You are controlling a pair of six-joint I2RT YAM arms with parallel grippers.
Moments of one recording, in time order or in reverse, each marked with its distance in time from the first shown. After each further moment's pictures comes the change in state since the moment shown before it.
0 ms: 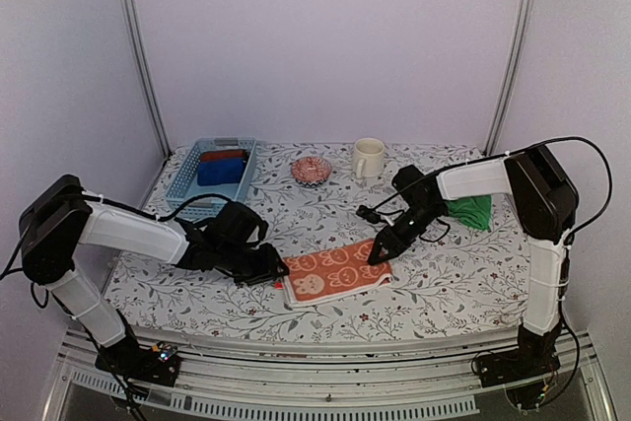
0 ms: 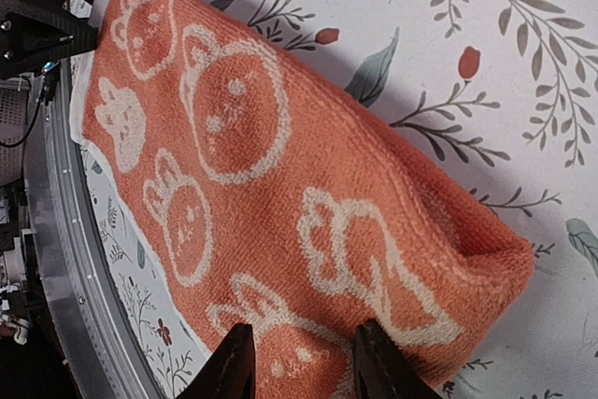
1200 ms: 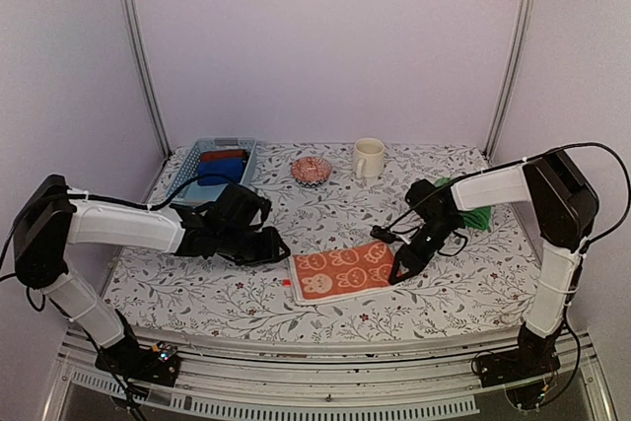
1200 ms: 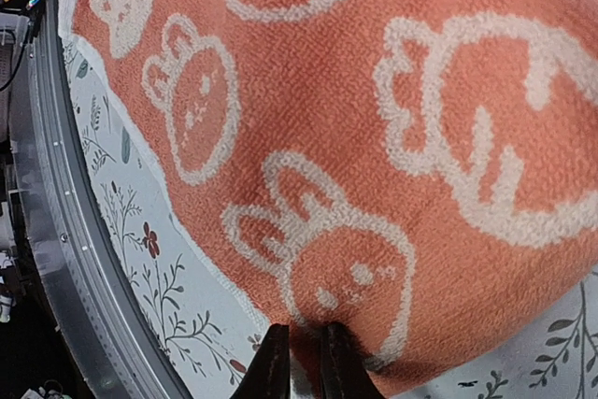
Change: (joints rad) left arm -0.012 -0.047 0.097 -0.095 -0.100 0.086; right arm 0.005 -0.135 -0.188 -0.071 0.070 -0.075
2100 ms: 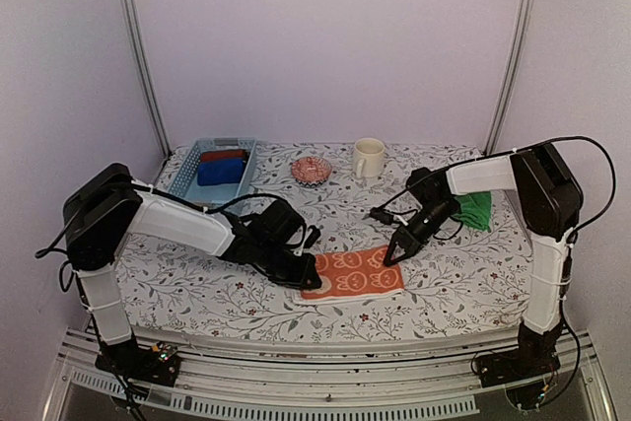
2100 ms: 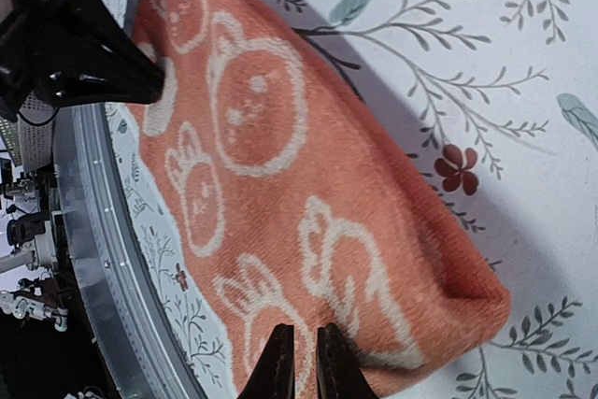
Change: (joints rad) left arm -0.095 0.304 0.190 0.000 0.258 0.179; right arm -0.074 0.091 0.176 -0.113 -0.146 -0.045
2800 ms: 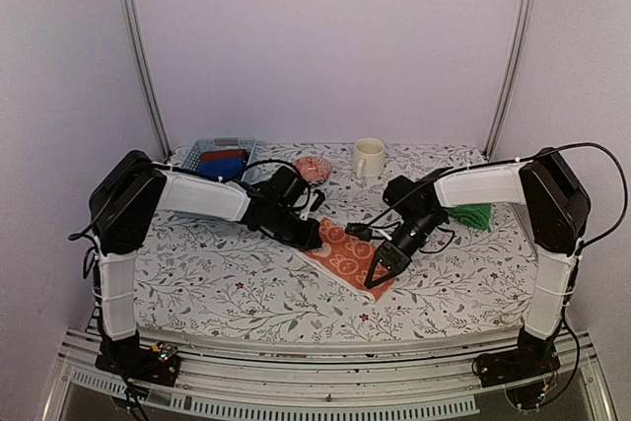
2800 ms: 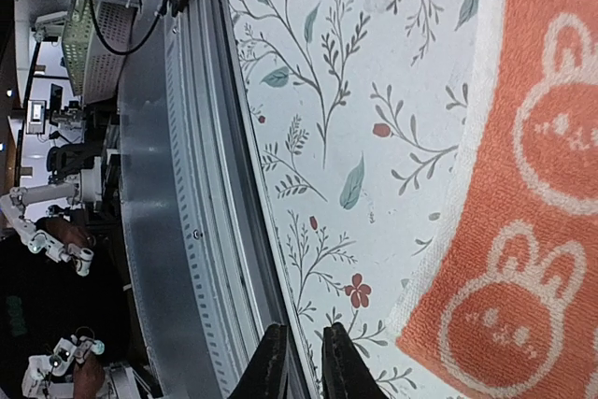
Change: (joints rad) left arm 0.144 0.203 0.327 -0.123 -0.083 0.269; right arm 0.203 -0.056 -0.044 -0.032 -0.133 0.027
